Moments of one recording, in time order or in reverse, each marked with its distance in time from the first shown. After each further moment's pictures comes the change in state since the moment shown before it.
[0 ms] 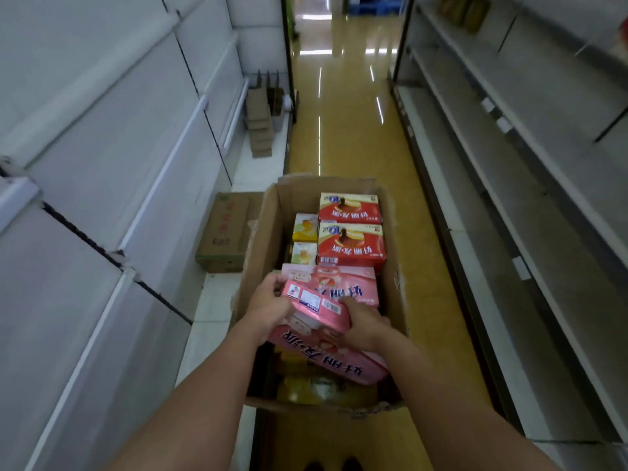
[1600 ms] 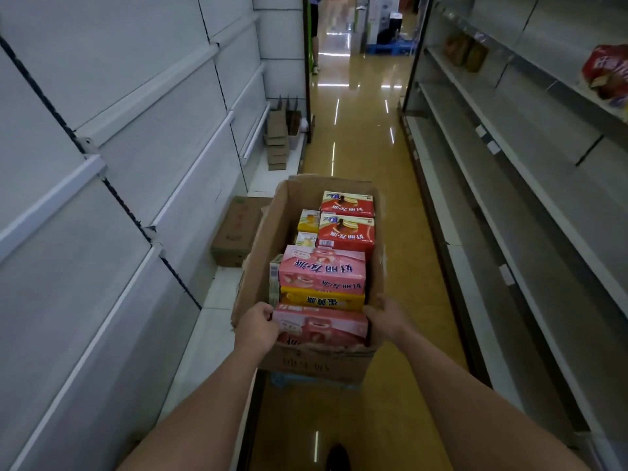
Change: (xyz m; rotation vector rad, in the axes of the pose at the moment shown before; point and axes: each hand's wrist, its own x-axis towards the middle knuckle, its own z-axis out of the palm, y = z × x) left_hand -0.126 -0.072 0.023 0.264 0.268 0.006; right_hand -0.105 0.057 0.008 0.389 0.242 0.056
